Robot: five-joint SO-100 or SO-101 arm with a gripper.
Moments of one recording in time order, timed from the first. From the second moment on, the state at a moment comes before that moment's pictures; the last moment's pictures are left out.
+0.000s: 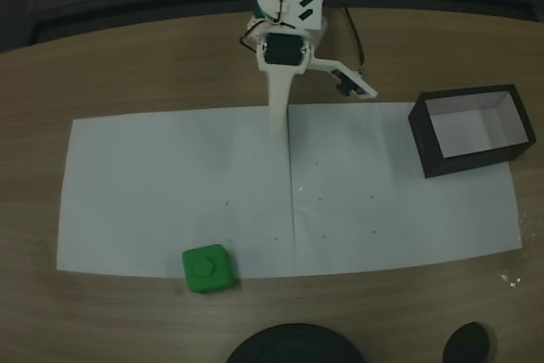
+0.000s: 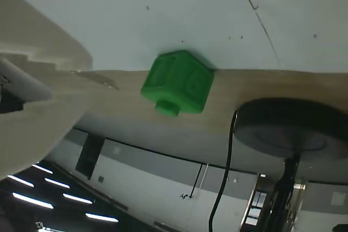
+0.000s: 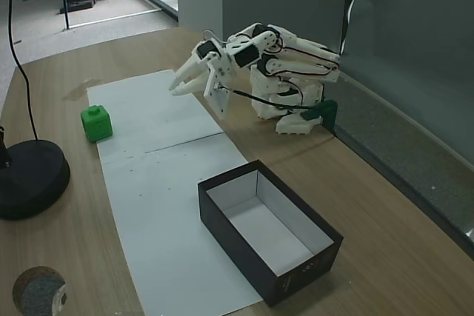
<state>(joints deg) 9.1 196.9 173.6 43.2 -5.6</state>
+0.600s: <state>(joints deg) 17.1 158.5 141.3 42.1 -1.8</state>
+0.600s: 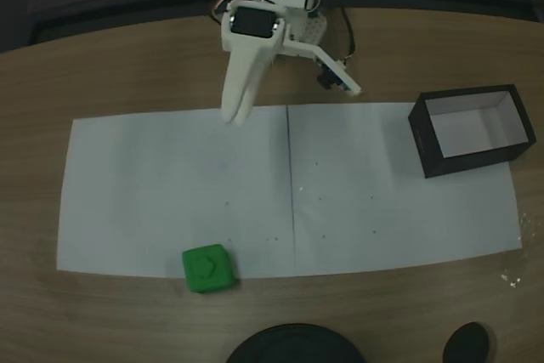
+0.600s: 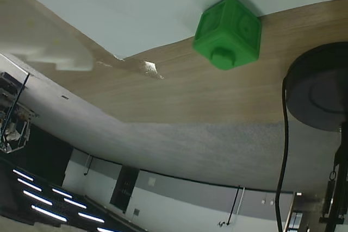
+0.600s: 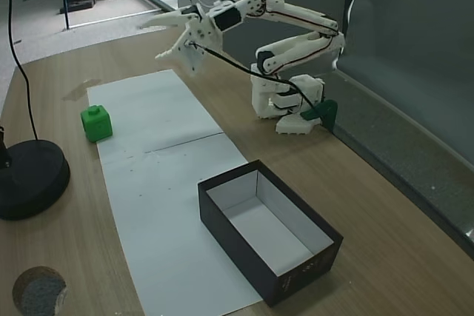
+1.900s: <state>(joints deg) 17.8 34.7 8.9 95.2 -3.9</state>
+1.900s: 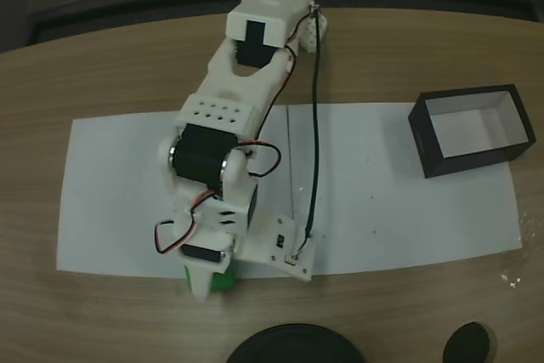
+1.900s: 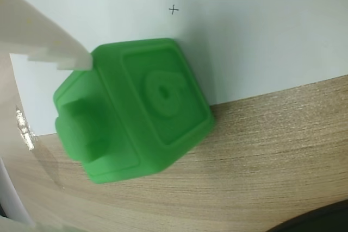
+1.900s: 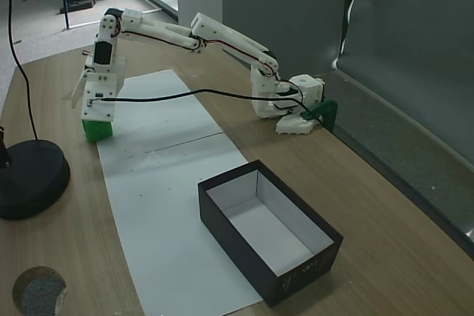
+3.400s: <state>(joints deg) 17.6 32.5 12.7 94.0 -3.9</state>
